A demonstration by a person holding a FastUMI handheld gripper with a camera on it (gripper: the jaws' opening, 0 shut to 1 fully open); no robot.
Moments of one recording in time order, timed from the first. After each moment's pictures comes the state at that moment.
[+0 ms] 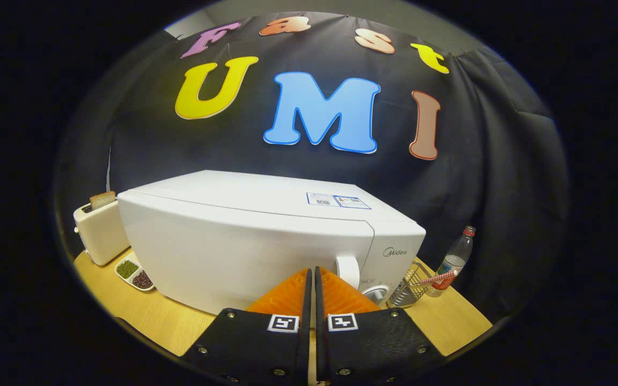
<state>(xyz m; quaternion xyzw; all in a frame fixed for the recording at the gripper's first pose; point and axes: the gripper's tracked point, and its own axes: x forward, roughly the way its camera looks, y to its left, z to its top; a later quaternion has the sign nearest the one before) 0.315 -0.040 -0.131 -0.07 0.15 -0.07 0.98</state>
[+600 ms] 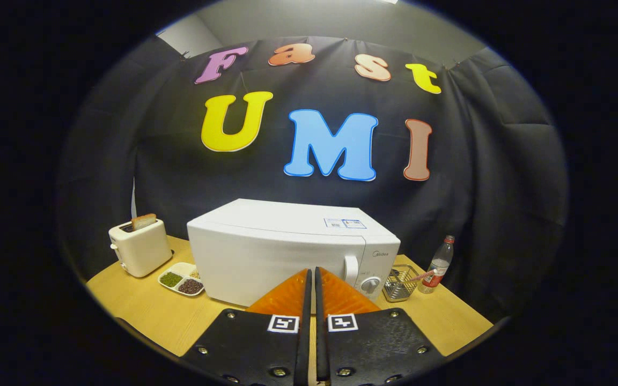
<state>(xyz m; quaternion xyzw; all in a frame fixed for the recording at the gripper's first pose) 0.204 0.014 -0.066 -0.06 0.11 -0.05 0.99</state>
